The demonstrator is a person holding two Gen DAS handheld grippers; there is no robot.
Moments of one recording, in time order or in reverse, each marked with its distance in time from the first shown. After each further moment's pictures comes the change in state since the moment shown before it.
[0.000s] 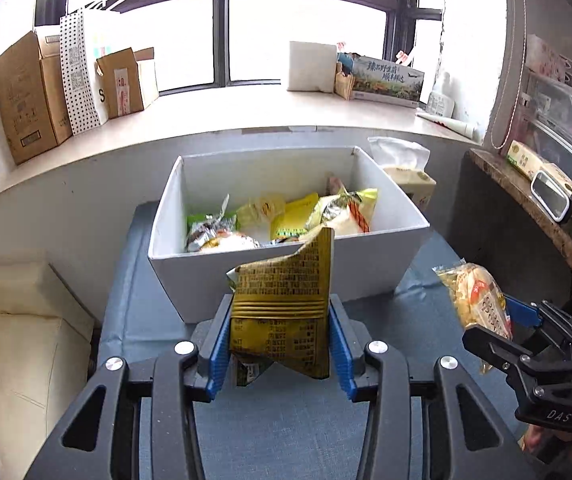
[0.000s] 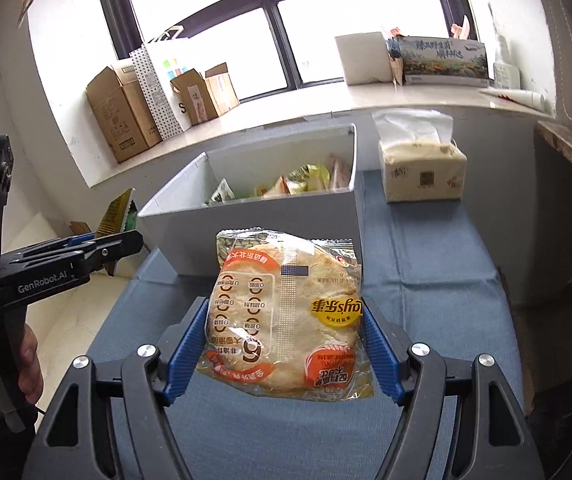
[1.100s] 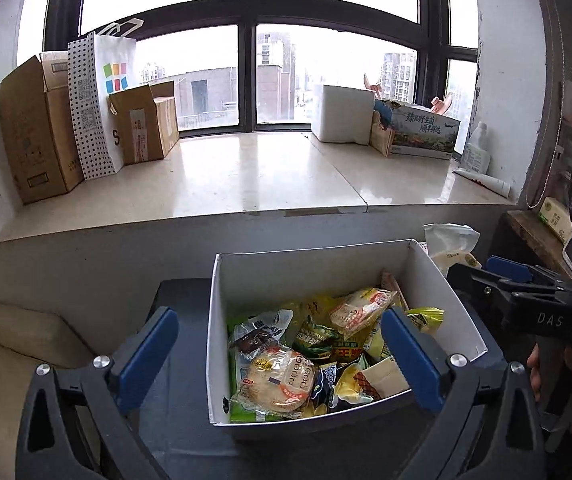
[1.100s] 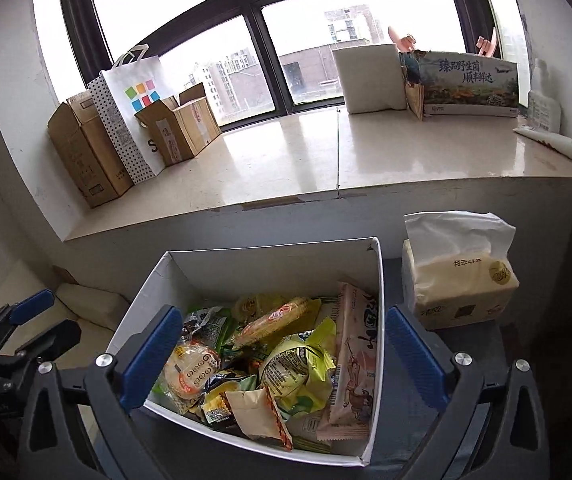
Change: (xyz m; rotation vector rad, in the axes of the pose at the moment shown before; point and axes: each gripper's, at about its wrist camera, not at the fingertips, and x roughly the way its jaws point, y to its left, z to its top) left arm 0.033 0.055 0.106 -0.030 -0.105 0.052; right arm 0.102 -0.006 0.163 0.030 0.005 -0.059
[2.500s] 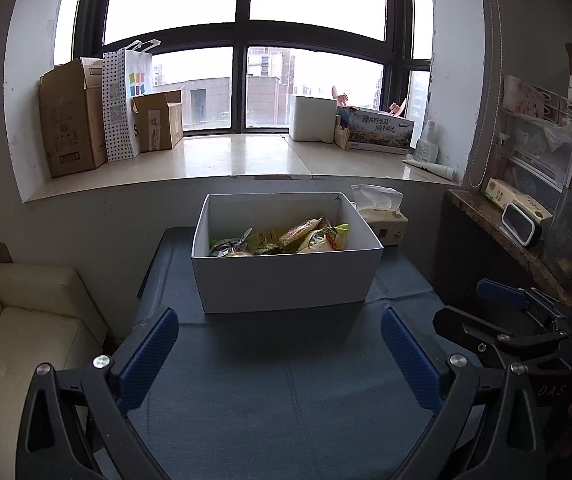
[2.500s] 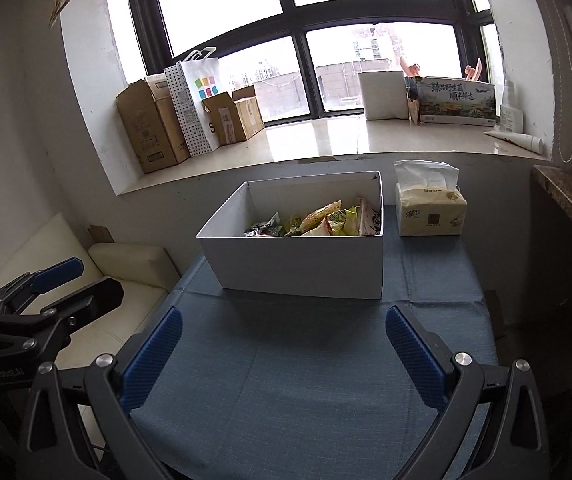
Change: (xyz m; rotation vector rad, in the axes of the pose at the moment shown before) left arm -0.177 -0.056 -0.129 -0.022 -0.041 -0.039; right arm -0.187 0.056 -0.153 -0.076 -0.041 0.068
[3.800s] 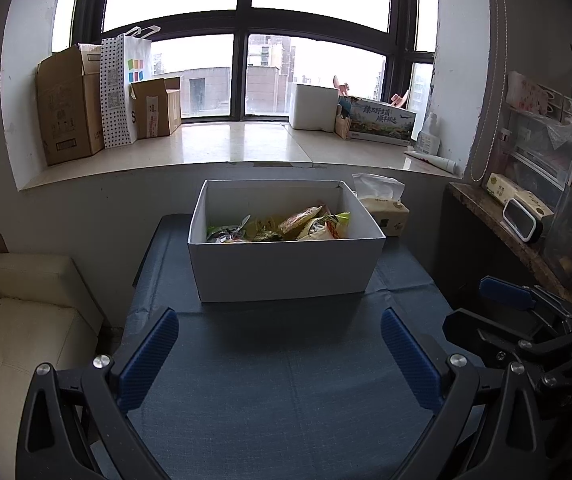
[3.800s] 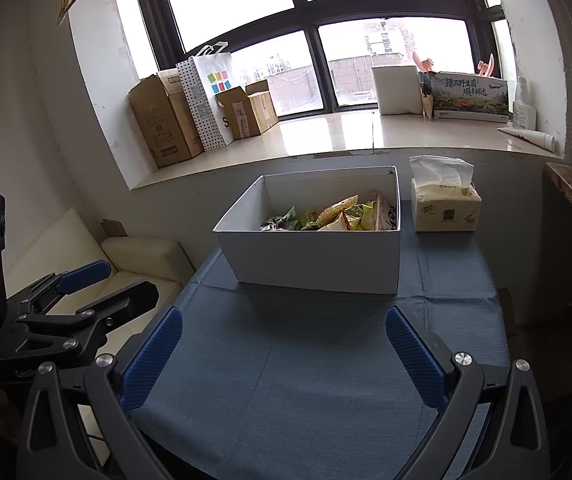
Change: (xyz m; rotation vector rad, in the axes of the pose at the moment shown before) left arm 0.013 0.003 -0.003 -0.016 0.040 -0.012; right arm 0.002 0.006 -0.001 -0.006 0.024 0.049
